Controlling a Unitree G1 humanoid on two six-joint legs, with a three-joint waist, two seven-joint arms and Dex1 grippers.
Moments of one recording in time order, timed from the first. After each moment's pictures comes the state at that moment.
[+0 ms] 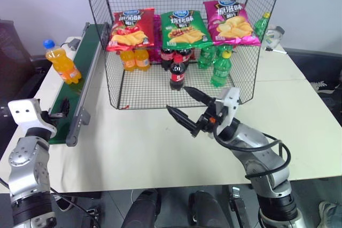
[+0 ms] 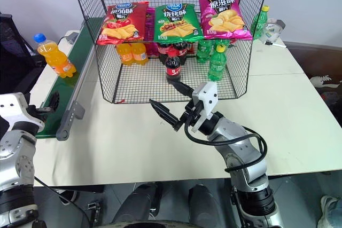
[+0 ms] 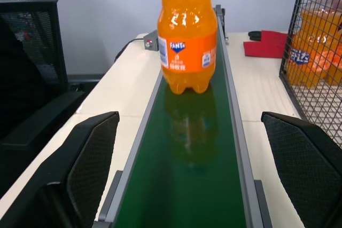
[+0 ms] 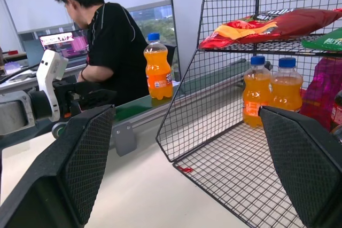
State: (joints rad) left arm -0.12 0.47 0.53 0.08 -0.35 0.15 -0.28; right arm -0.18 -0.27 0.11 -0.50 0.51 0.40 0.57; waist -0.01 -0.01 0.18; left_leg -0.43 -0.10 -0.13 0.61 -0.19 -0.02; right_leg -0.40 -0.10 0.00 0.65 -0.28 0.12
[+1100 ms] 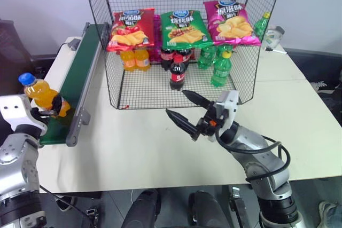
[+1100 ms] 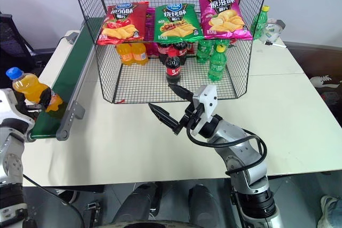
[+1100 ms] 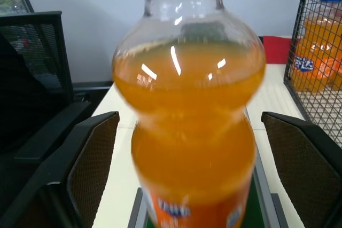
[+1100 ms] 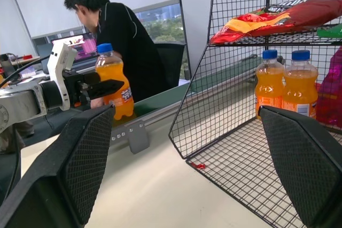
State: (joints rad) left arm -0.12 0.55 0.56 0.08 -0.38 0.17 -0.31; right arm -0.17 -0.27 0.11 -0.50 0.54 0.41 0.59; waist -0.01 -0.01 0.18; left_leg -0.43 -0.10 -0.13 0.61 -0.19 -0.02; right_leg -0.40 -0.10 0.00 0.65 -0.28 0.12
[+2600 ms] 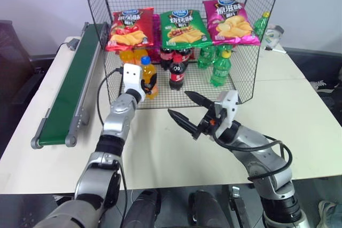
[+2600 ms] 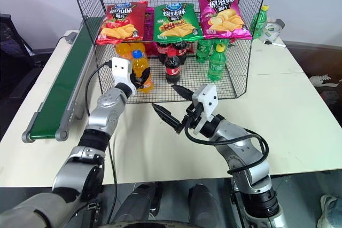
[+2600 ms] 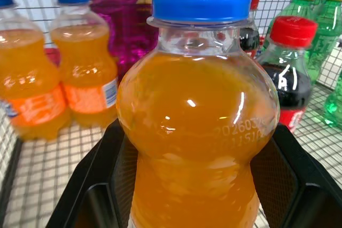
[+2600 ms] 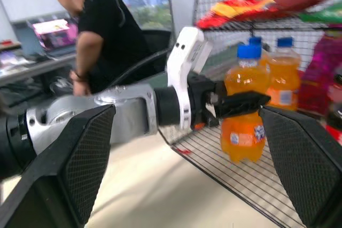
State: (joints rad) left arm -0.74 0.16 0.02 0.61 -0.19 0.02 -0.24; right arm -0.16 -0.31 0.11 -0.51 0.50 0.44 0.53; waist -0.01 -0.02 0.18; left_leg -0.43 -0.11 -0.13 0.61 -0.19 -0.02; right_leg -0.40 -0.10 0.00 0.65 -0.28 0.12
